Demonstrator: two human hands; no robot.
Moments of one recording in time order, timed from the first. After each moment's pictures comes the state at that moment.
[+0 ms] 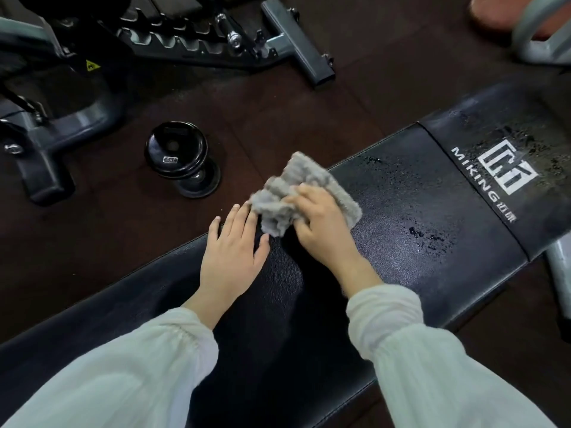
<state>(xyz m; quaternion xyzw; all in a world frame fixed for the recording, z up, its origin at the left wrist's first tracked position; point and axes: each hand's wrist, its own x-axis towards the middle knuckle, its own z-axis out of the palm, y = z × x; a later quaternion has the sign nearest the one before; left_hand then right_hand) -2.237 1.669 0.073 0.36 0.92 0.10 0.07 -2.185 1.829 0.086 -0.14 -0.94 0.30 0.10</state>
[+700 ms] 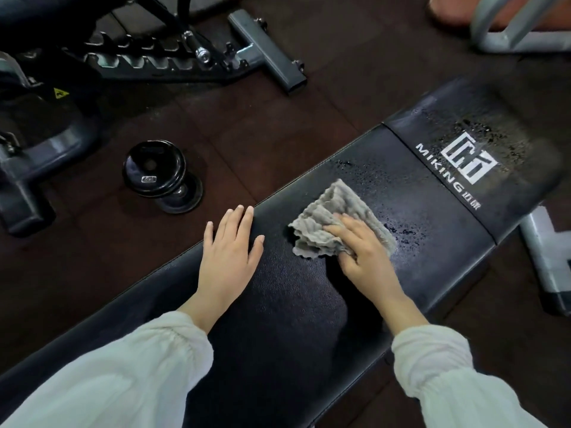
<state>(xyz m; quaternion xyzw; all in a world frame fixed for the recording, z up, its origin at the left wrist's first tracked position) -2.237 1.693 0.084 0.36 0.91 0.14 0.11 -2.092 1.869 0.090 -0.26 -0.91 0.33 0.06</state>
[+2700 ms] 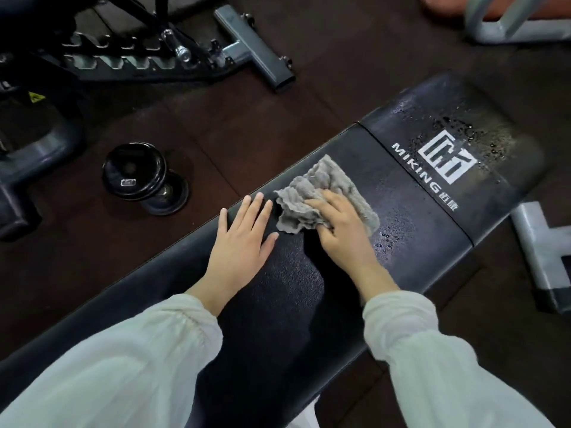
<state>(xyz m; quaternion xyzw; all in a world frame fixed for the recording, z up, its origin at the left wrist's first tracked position) -2.224 1.755 0.084 0.47 0.88 0.06 0.11 -2.120 1.908 0.096 -0.27 -0.91 0.32 0.06</state>
